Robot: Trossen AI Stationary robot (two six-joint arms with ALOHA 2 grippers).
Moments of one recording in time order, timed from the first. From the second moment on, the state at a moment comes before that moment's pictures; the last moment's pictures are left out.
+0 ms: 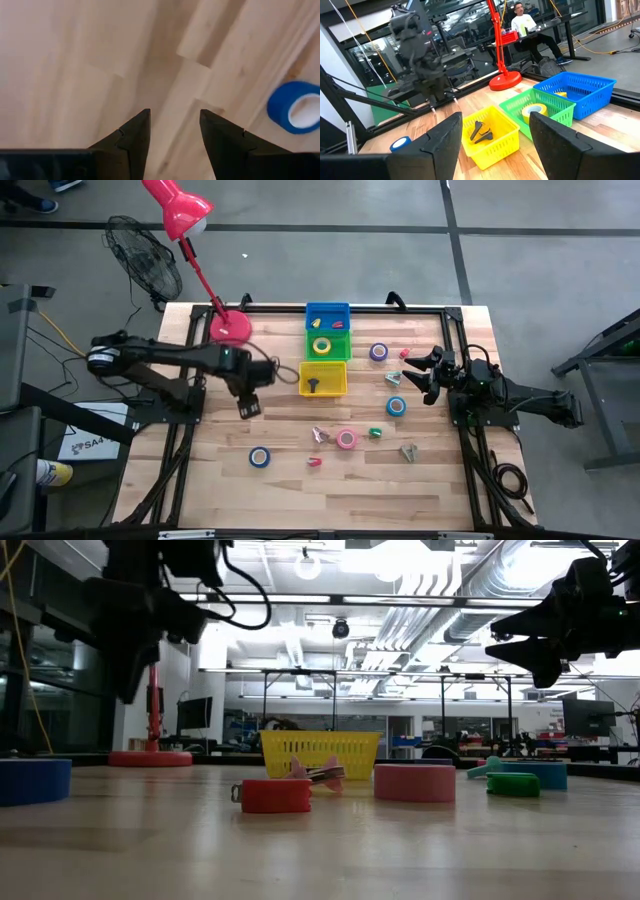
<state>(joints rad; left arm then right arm) 0.03 1.32 0.96 -1.10 0.04 -0.37 -0.20 0.01 0.02 0.02 0.10 0.36</state>
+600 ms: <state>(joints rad) -0.29 1.42 0.92 -0.91 0.04 -0.94 -0.20 0.01 0.02 0.02 0.10 0.36</state>
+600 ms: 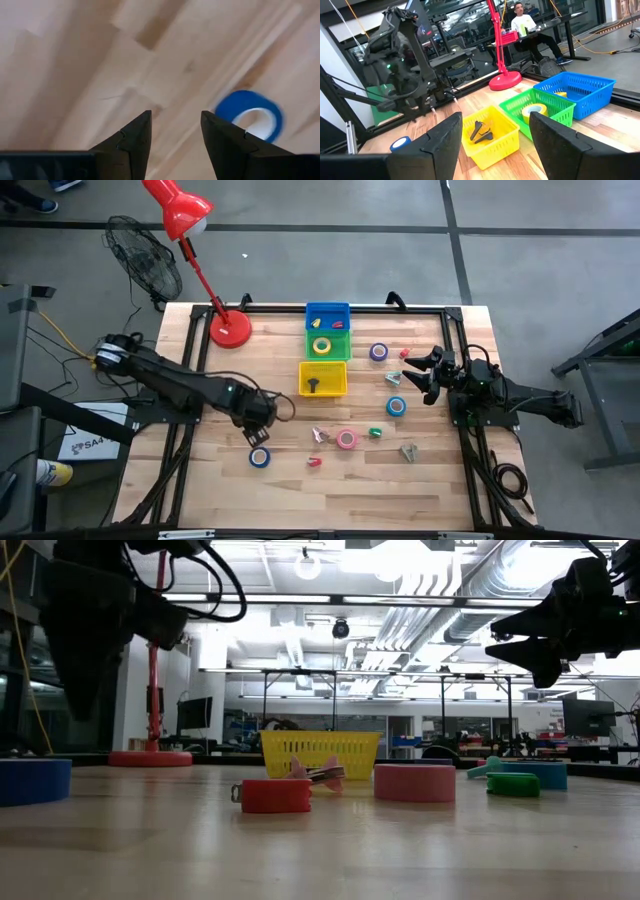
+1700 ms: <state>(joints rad) -0.38 1.59 0.92 -0.68 0.20 -1.02 -0.20 0.01 0.02 0.02 0.10 0.36</state>
